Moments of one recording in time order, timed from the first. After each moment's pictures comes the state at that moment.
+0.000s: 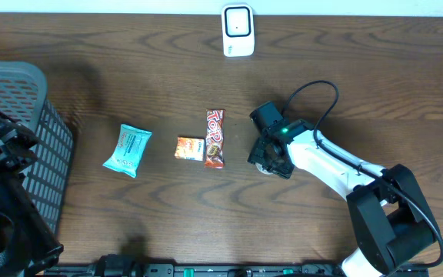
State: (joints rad) left arm -0.02 0.66 1.25 -0.34 -0.61 0.04; right arm 0.54 1.78 1.05 -0.69 -0.03 0.99
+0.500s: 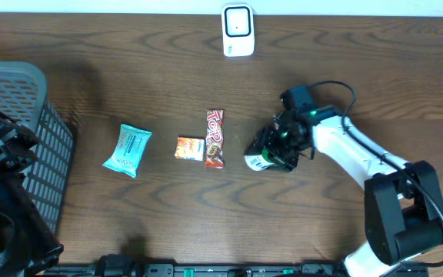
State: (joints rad) left arm -0.02 0.66 1.25 -0.34 -0.61 0.04; right arm 0.35 1.78 1.09 -0.73 -0.55 0.77
